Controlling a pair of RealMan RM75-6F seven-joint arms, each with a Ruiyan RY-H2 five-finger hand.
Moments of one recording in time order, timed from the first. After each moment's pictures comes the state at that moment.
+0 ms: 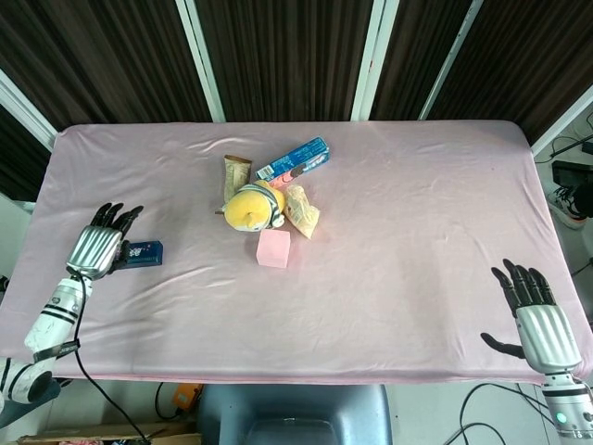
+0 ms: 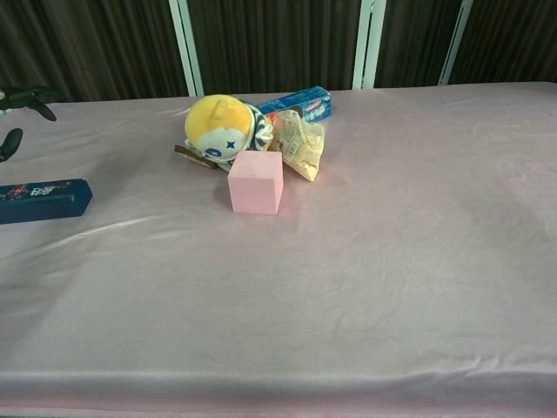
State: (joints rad) left arm -0.58 -1.35 -0.16 -1.11 1.43 0.95 -0.13; right arm 0.07 -1.12 0.03 -1.60 -1.57 1.49 -0.07
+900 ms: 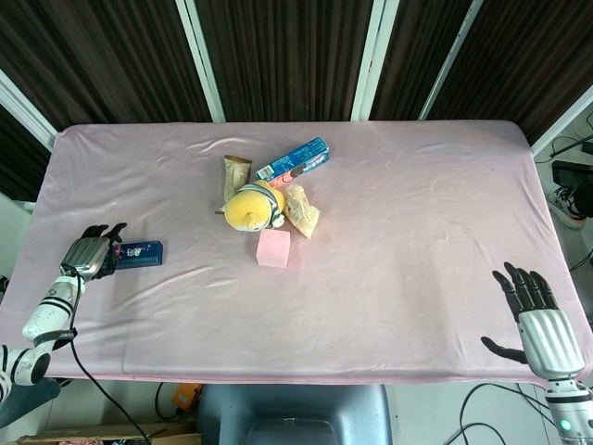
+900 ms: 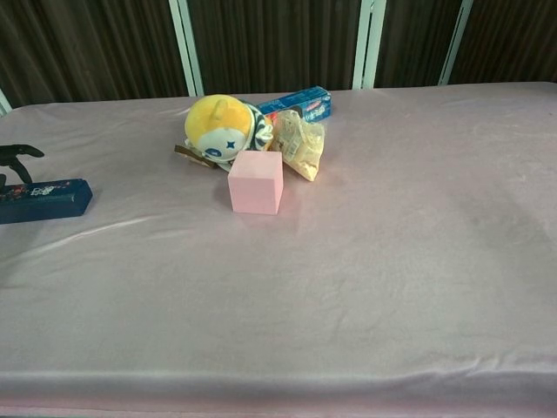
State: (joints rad) left arm -0.64 -1.40 -0.10 -0.91 1.31 0.65 -0.28; right arm 0.06 -1.11 0.02 -1.61 -1.59 1.51 -0.05
